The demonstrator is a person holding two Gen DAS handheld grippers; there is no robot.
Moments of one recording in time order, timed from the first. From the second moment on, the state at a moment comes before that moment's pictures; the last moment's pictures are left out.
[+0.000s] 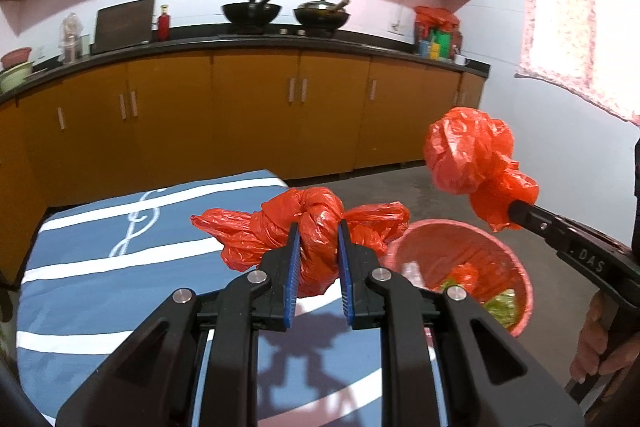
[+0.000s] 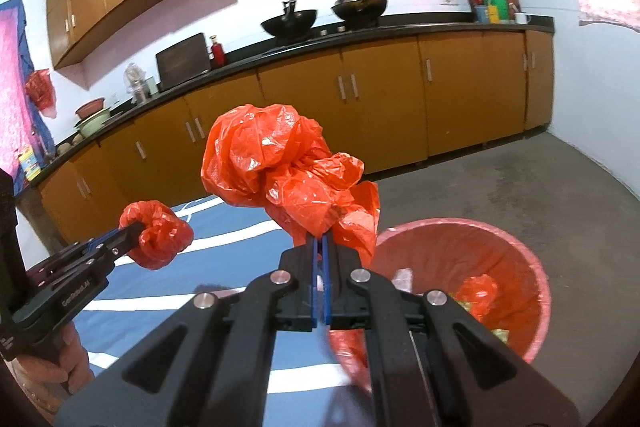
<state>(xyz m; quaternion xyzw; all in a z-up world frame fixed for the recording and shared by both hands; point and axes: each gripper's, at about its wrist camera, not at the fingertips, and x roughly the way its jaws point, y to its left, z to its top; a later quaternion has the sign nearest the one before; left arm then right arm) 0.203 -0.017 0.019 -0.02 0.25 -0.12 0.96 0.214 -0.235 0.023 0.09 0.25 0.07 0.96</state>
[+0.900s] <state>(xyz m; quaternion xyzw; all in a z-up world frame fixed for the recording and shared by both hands) 0.214 -0.125 -0.003 0.02 0.28 -0.21 0.94 0.210 -0.336 -0.006 0.12 0.26 -0.03 0.96</state>
